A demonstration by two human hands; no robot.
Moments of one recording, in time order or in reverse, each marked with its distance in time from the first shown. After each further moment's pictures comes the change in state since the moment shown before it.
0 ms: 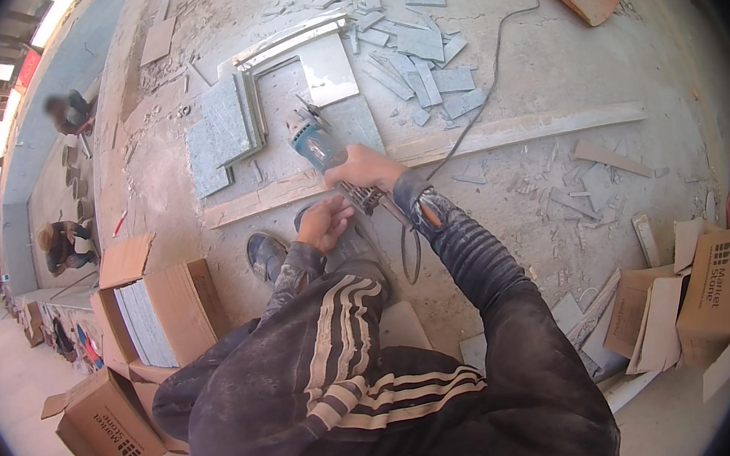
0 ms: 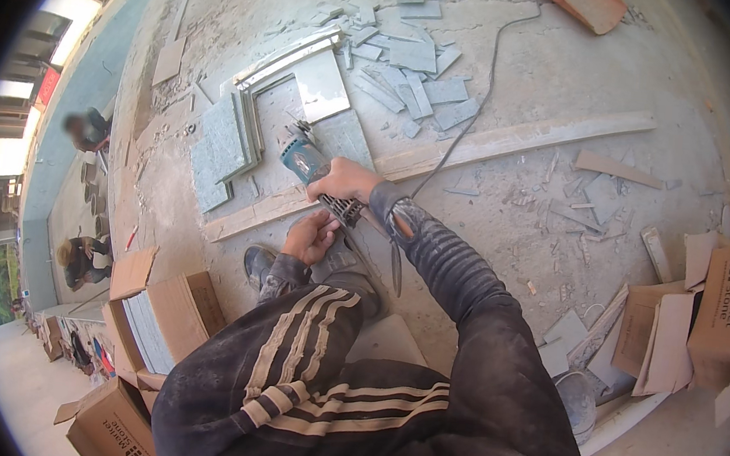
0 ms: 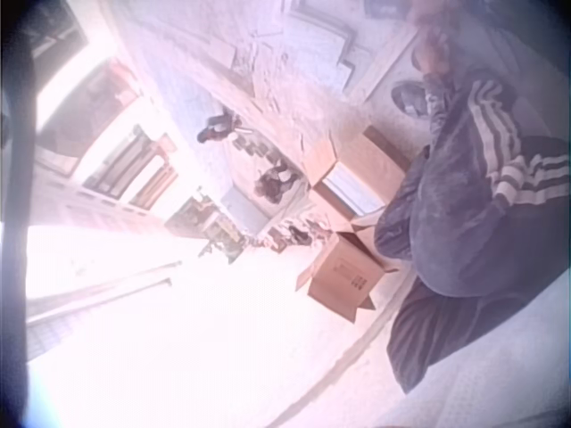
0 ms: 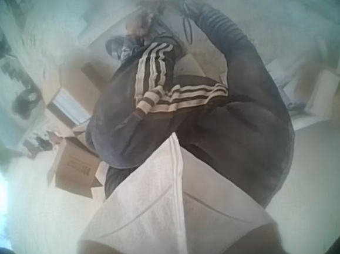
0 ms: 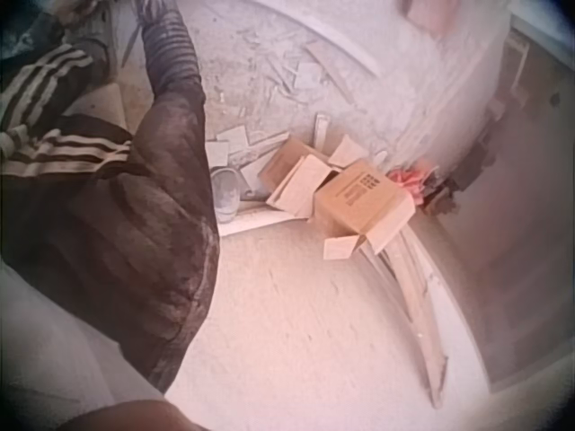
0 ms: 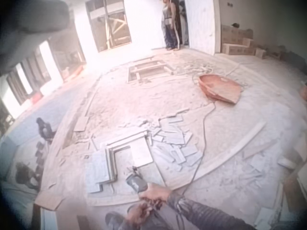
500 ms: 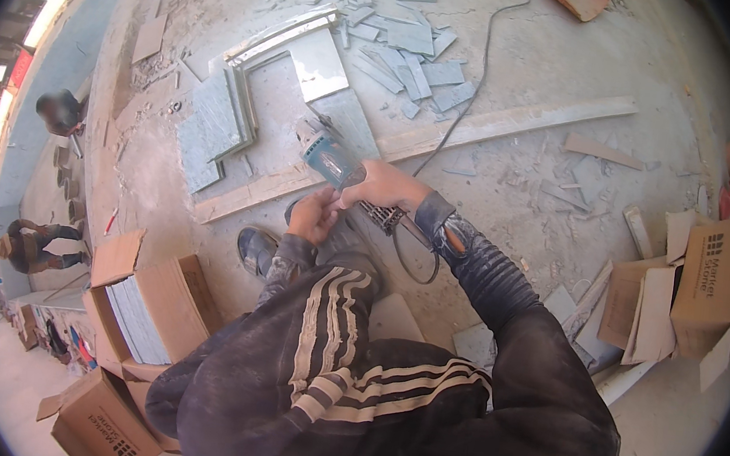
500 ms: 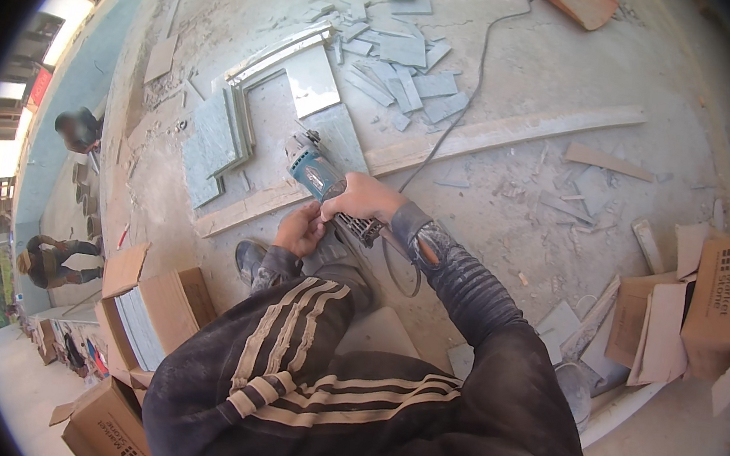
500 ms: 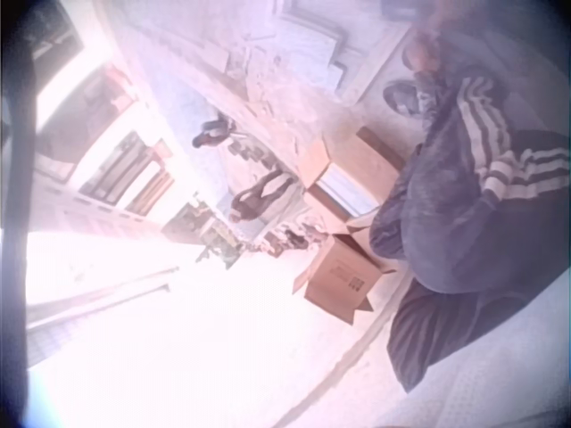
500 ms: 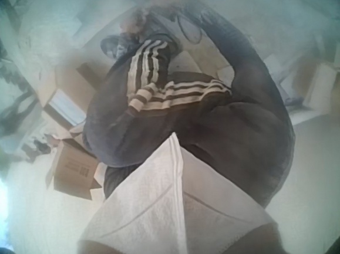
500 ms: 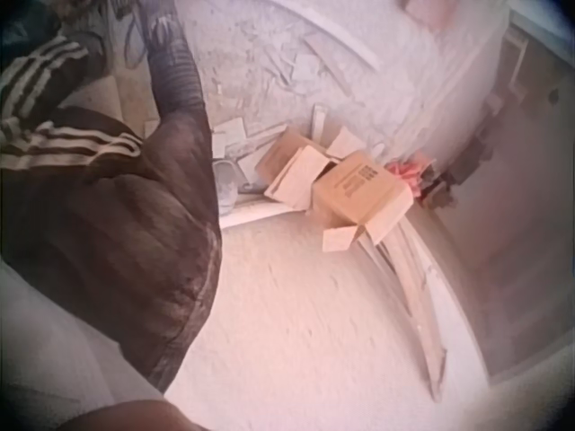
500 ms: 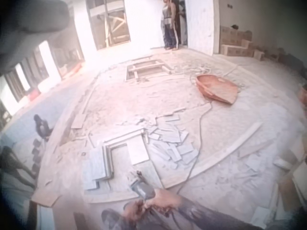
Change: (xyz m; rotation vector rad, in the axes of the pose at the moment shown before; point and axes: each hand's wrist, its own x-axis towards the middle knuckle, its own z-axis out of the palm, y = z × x) left_hand 0.012 -0.003 -0.006 0.020 -0.064 0.020; right_hand -0.059 0.024 -0.001 0.060 0.020 0.003
